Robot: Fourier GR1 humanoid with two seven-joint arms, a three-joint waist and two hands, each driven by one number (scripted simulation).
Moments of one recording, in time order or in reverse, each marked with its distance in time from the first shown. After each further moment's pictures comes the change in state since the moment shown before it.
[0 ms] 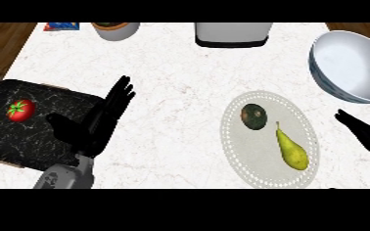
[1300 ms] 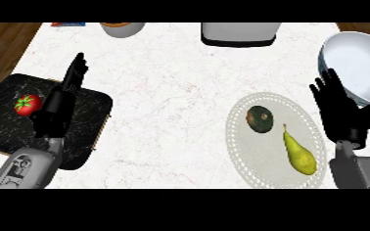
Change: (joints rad) left arm -0.094 0.176 0.076 0.105 -0.248 0.185 -0.175; right arm -0.460 0.488 -0.184 0.519 -0.827 -0.083 0.067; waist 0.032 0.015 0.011
